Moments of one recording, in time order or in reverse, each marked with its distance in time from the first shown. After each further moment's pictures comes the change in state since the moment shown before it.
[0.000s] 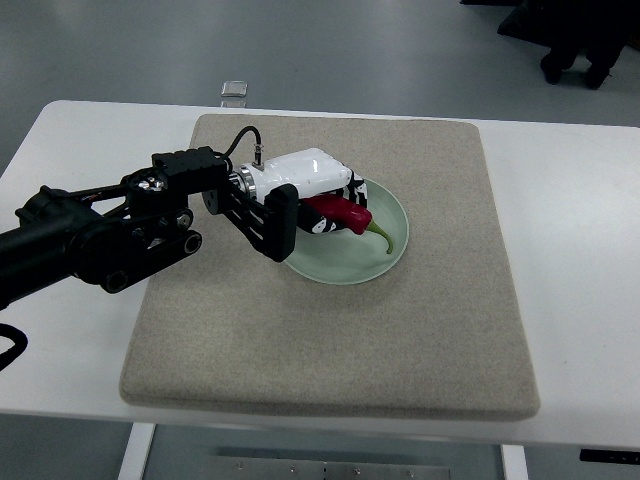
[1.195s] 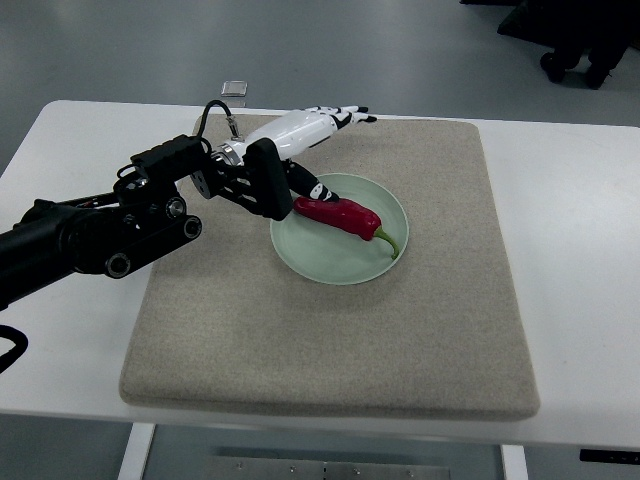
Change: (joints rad) left arm 0.012 -0.001 -0.042 0.037 -0.362 0.176 0.002; right arm 0.000 0.000 0.000 0.000 0.000 0.000 0.000
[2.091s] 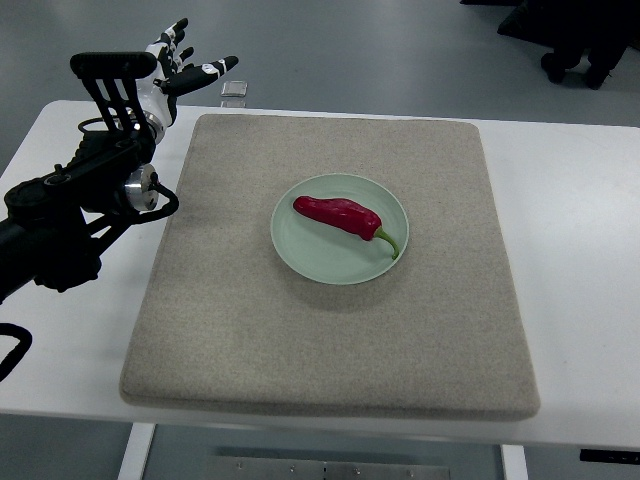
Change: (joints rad) left arm 0.052 -0.005 -0.214 0.169 -1.246 0.184 -0.001; right arm 0.000 0.000 0.000 0.000 0.000 0.000 0.000
